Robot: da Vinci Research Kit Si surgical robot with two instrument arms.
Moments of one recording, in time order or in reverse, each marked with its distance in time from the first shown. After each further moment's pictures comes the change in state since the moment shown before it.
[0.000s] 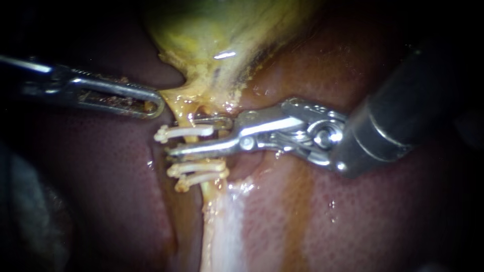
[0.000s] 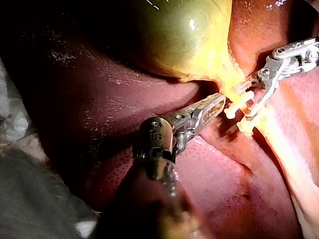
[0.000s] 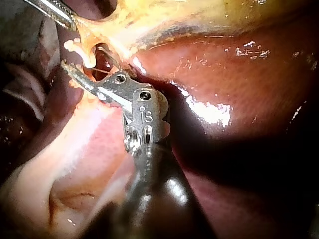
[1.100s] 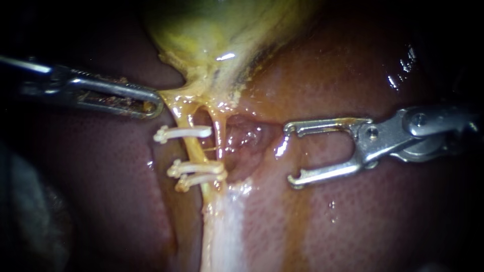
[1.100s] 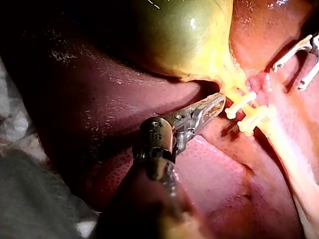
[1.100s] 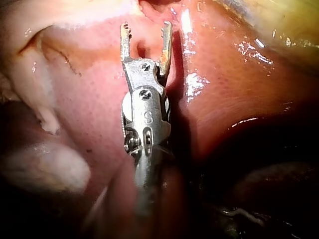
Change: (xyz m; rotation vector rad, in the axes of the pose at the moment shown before) right arm 0.000 -0.004 -0.015 0.048 -0.127 -0.357; left arm 0.000 -0.001 0.001 -0.001 0.001 0.003
